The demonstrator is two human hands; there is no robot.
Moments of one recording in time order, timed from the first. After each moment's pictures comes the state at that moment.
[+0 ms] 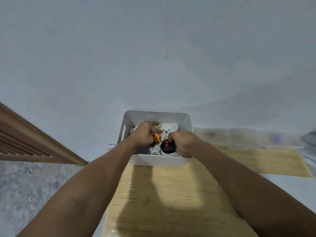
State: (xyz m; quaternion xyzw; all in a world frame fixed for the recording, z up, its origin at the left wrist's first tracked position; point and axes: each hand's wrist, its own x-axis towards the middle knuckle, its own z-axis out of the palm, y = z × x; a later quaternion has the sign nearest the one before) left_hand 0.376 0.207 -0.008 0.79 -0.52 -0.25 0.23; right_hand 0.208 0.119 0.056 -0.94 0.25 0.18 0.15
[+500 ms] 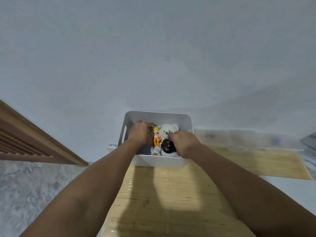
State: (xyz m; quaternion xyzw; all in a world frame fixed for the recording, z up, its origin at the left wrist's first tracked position) left_hand 0.365 0.216 0.019 0.88 -0.41 -0.18 0.17; right_hand 0.209 0.123 0.050 -0.96 0.22 0.17 0.05
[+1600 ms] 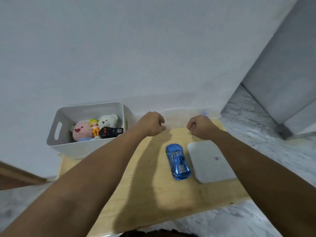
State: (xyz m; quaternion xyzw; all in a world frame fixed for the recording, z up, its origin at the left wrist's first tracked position) left_hand 0.127 0.112 0.083 0.76 -0.59 -0.25 0.14; right_hand -0.071 0.002 0.064 -0.85 0.46 -0.02 0.26
